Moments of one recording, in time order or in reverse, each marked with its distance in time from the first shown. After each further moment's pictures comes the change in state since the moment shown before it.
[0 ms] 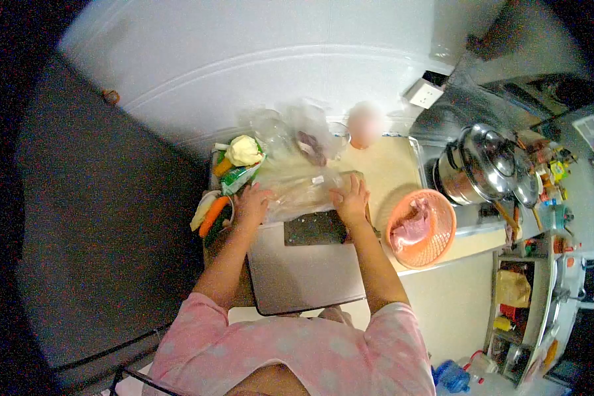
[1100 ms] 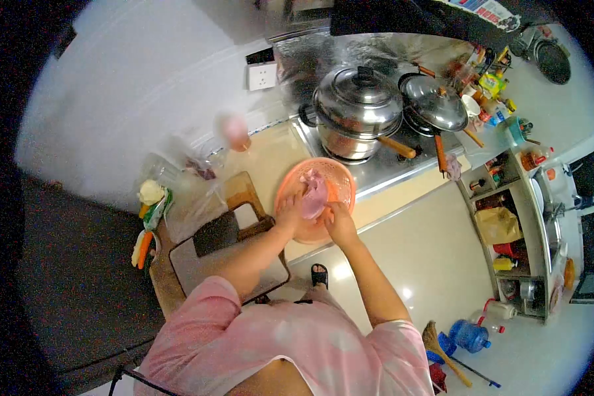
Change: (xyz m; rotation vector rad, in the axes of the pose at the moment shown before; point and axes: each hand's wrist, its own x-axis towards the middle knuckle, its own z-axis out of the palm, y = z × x) left_hand -0.075 0.366 0.198 0.053 -0.213 0.485; right_hand -0.172 0.251 -0.135 0.449 0.203 0.129
